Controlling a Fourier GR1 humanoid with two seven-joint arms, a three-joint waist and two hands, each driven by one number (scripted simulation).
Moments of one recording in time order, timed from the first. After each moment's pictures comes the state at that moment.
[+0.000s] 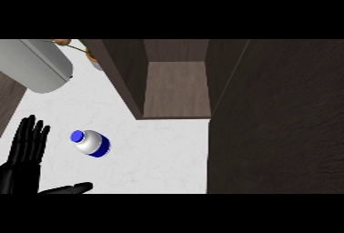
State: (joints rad) left arm 0.27 0.03 0.13 -1.94 0.02 -0.03 -0.03; right arm 0.71 -0.10 0.16 -2.44 -0.18 0.25 0.00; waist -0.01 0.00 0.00
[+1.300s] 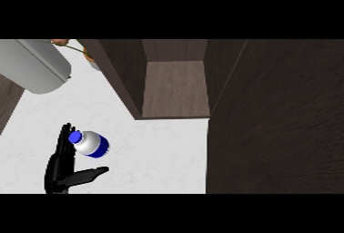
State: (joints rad) left arm -0.05 0.09 0.31 -0.93 0.05 -0.13 -0.64; right arm 0.93 -0.13 0.13 -2.47 -0.16 0.36 -0.17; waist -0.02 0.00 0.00
